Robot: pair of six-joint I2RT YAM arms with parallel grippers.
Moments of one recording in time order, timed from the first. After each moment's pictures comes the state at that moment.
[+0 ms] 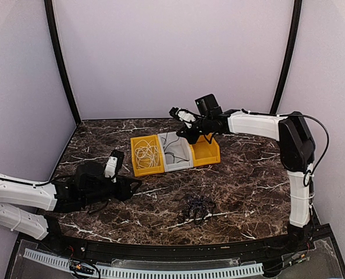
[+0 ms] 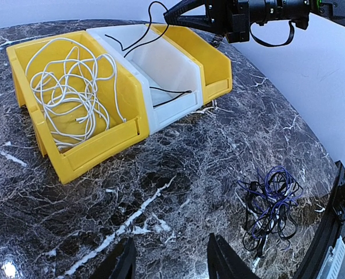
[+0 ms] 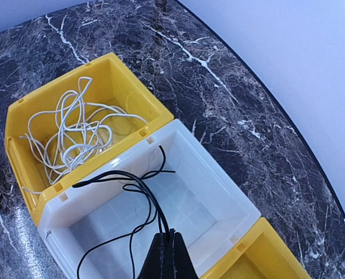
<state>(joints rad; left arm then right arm) -0.93 1.12 0.39 0.29 -0.16 -0.51 0.62 2.10 1.68 -0.25 -0.30 -0.41</state>
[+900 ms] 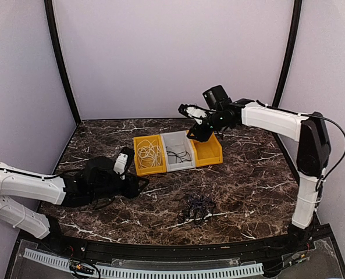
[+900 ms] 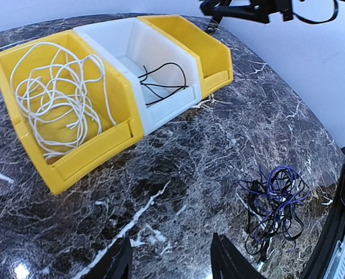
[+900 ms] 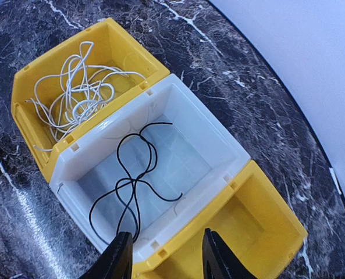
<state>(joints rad) -0.93 1.23 0.47 0.27 -0.13 -0.46 0.64 2.00 1.71 -0.54 -0.19 -0.42</state>
